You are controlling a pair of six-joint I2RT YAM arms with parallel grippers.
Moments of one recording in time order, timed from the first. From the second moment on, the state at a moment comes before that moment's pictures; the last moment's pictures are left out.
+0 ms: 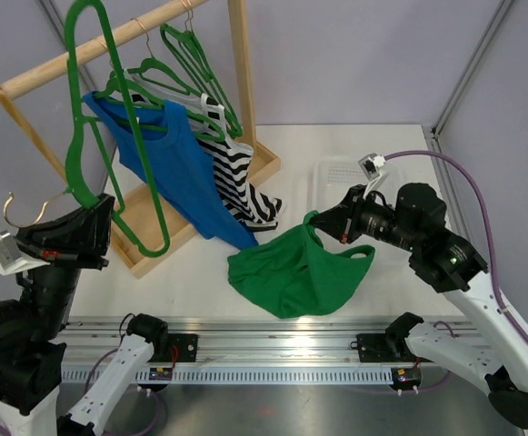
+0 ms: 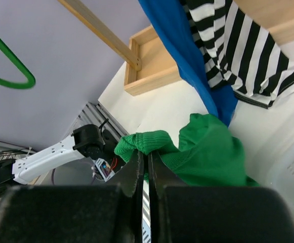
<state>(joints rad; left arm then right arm) -0.32 0.45 1.33 -0.35 0.09 -0.28 0.63 0.83 1.11 -0.49 -0.32 0.56</state>
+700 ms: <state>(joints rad) -0.31 0.49 1.43 -1.24 -0.31 -0.34 0.94 1.32 1.10 -0.33 0.05 0.77</state>
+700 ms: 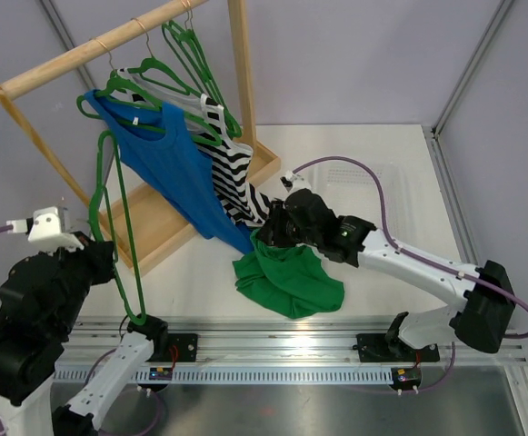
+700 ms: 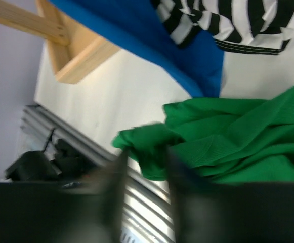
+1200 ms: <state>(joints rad) -0.31 0.88 1.74 -1.37 -0.48 -0.38 0.94 1.32 1.08 -0.34 0.12 0.77</state>
